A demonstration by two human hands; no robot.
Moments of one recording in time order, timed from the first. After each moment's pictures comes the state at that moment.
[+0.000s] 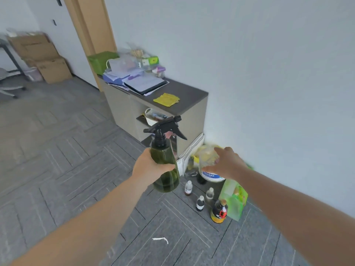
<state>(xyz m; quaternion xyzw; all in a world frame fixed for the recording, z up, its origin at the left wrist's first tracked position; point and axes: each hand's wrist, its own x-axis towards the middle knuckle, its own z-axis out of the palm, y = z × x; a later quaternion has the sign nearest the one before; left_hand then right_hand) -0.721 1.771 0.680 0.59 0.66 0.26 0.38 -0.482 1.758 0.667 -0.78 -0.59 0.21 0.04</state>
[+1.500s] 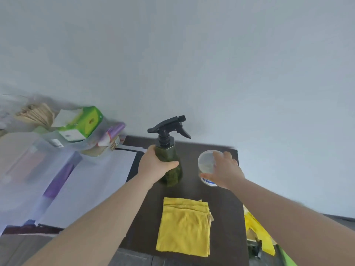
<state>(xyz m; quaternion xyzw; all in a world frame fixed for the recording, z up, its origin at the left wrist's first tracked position) -0.608 2.696 0.621 0.74 0.49 0.13 0.43 -0.441 2.555 0.582 -0.90 -0.35 0.22 0.12</state>
